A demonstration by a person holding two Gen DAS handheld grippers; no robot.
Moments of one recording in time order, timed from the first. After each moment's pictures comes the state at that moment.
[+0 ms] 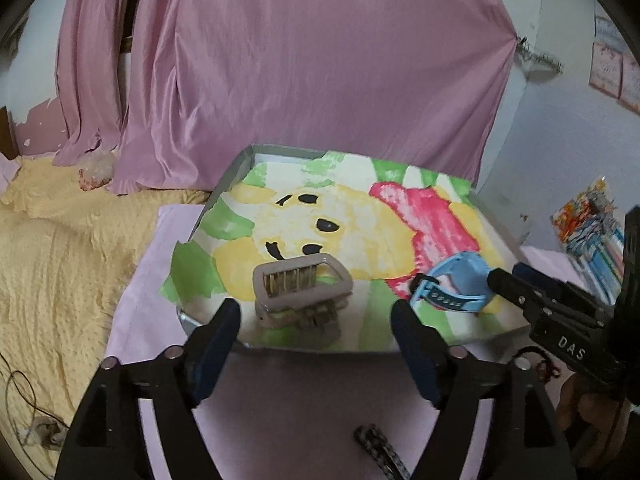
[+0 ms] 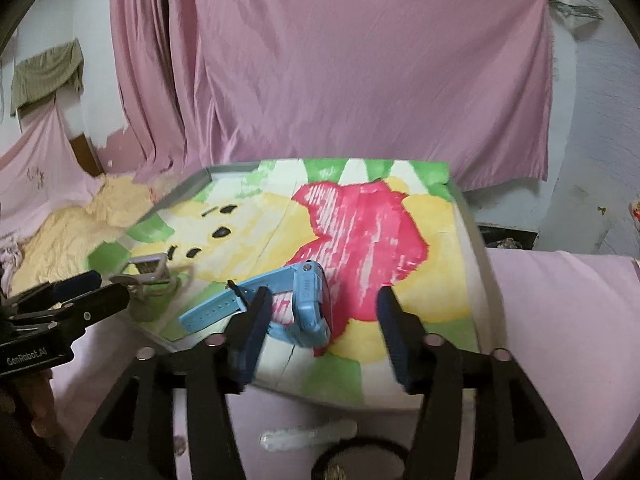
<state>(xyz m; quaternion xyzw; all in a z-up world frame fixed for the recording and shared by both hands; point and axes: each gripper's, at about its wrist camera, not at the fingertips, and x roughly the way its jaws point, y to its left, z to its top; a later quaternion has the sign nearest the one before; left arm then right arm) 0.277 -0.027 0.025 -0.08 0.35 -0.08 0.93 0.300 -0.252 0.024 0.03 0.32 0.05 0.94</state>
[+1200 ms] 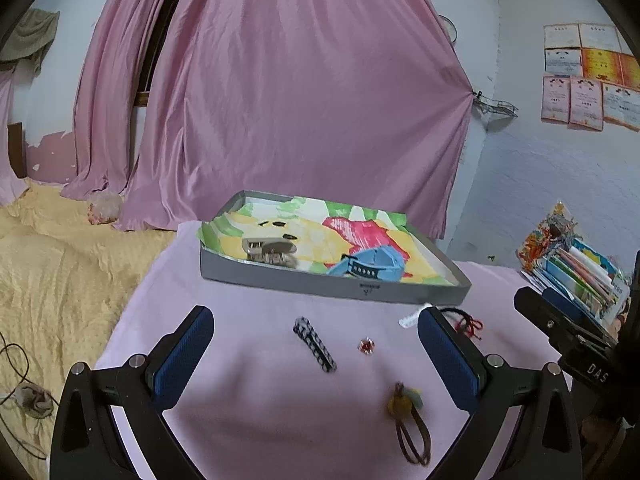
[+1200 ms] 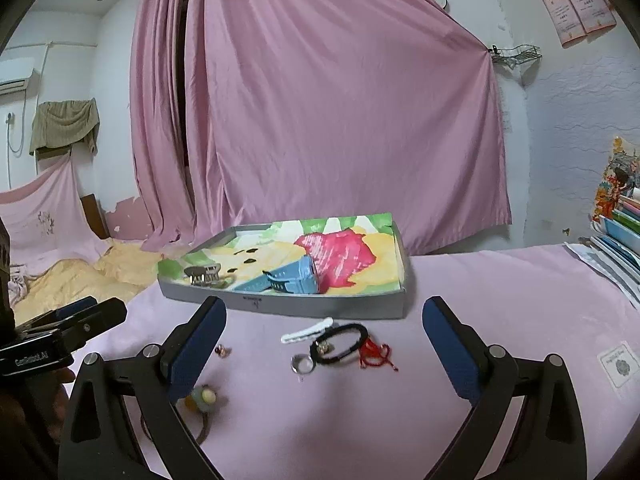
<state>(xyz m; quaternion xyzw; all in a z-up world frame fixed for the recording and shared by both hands) 0.127 -0.036 0.032 -0.09 0.22 -0.10 0.97 0.123 -0.287 0.040 0.05 0.17 0.03 0.98</state>
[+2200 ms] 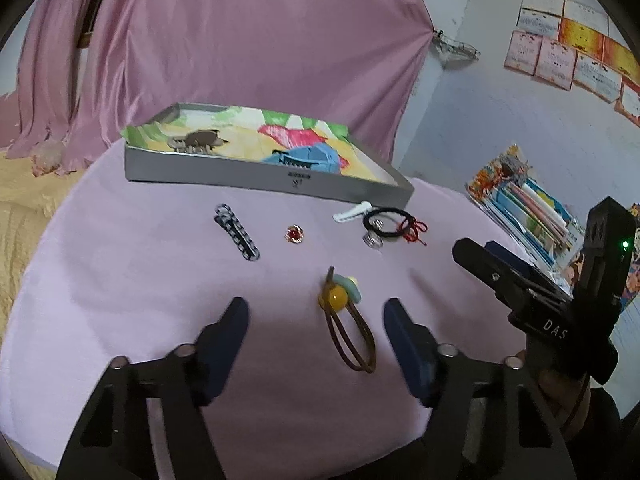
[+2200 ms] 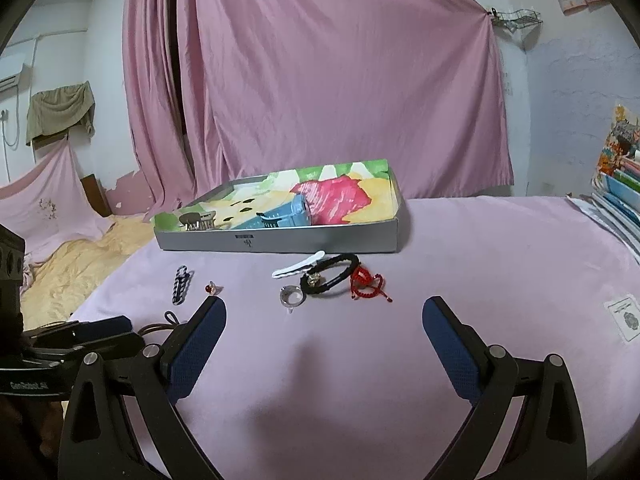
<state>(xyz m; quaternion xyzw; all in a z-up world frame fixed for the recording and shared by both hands) 0.111 -0.066 -0.007 -0.09 0.34 -0.22 0.91 0.116 -0.296 0.006 0.07 0.24 0.04 0.97</state>
